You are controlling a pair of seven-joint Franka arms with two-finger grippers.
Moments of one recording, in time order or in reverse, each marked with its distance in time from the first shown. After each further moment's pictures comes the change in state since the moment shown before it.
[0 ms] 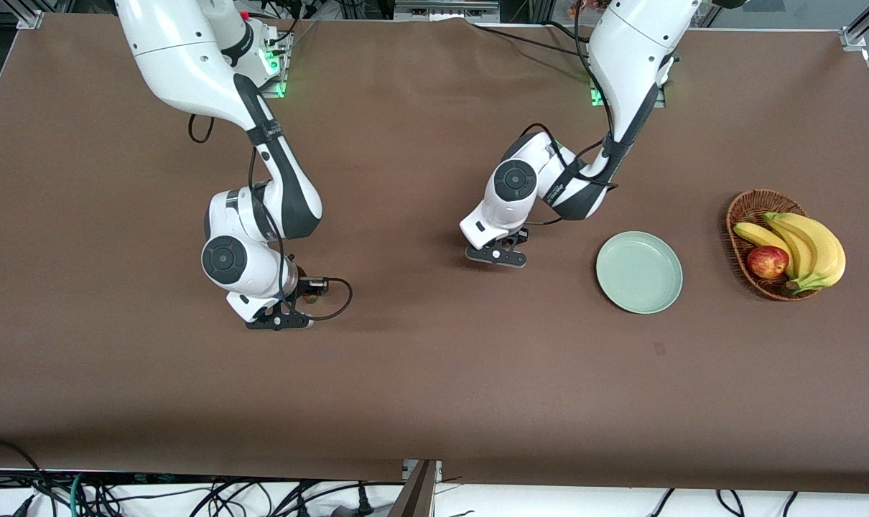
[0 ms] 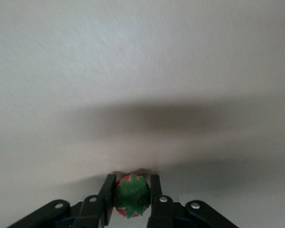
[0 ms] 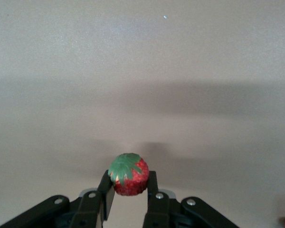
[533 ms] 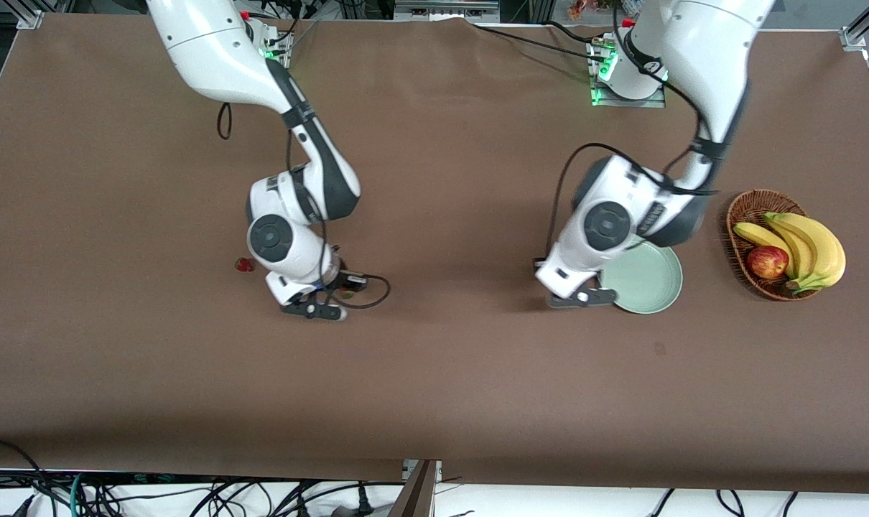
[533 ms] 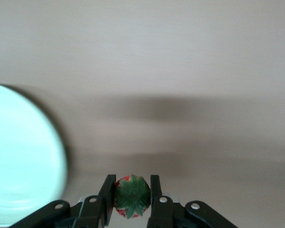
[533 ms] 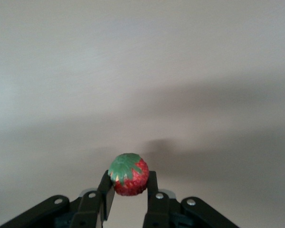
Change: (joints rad) left arm 0.256 -0.072 0.026 0.130 0.009 -0.312 0.103; right arm 0.120 0.012 0.048 0.028 0.054 0.121 0.350
